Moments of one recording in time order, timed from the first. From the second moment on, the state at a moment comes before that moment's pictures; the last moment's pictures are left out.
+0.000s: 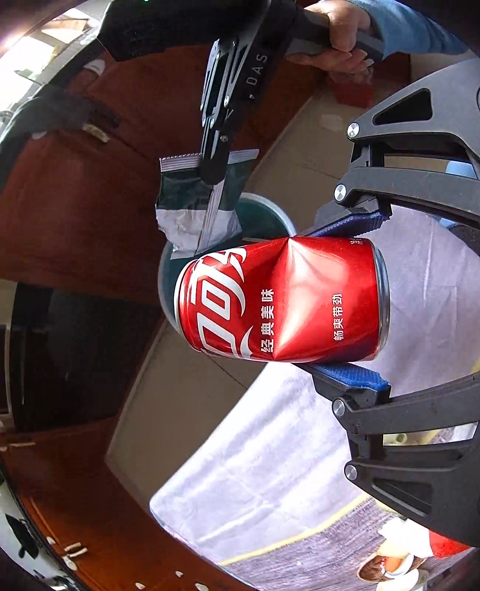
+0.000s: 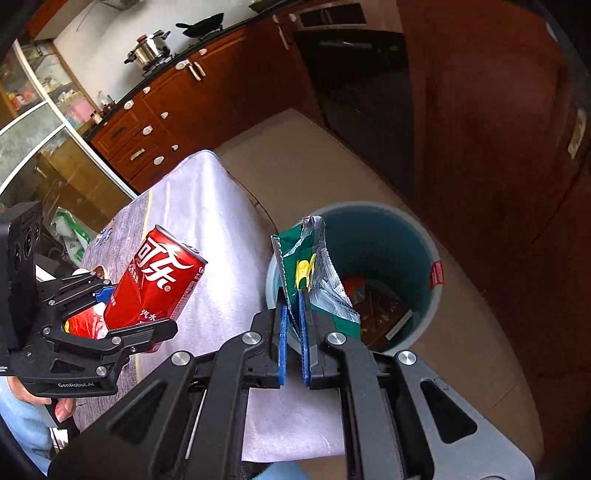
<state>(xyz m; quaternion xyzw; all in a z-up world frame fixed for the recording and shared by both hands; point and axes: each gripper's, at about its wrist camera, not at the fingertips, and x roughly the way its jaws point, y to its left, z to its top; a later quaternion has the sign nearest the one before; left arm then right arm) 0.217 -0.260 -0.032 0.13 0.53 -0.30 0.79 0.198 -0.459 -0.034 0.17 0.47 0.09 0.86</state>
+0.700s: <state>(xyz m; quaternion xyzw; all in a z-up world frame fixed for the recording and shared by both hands) 0.243 -0.339 -0.083 0.18 0.55 -0.30 0.76 0.203 -0.507 -0.091 0.23 0.51 0.04 0.83</state>
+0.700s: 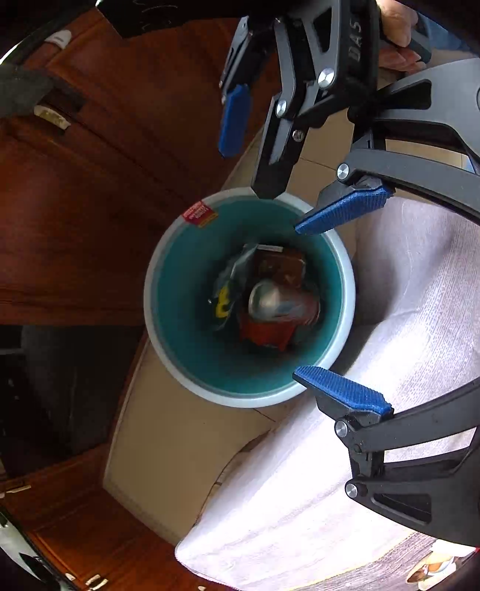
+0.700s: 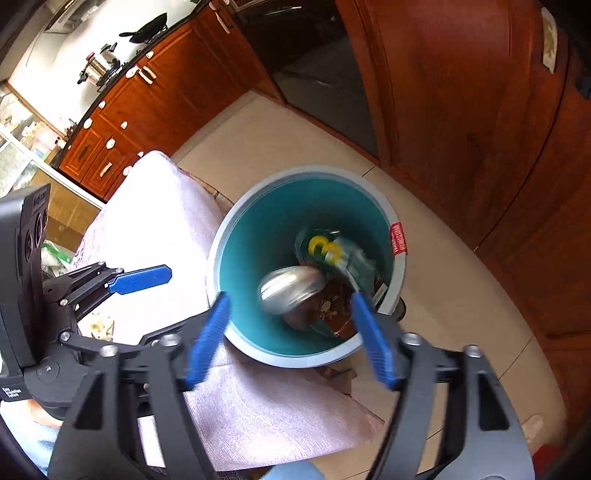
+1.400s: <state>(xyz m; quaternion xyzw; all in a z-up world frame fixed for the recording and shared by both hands) 0.227 -0.310 -0.059 0.13 0.55 -0.29 0.77 0.194 -0.485 -0.063 0.21 0.52 0.04 0.83</state>
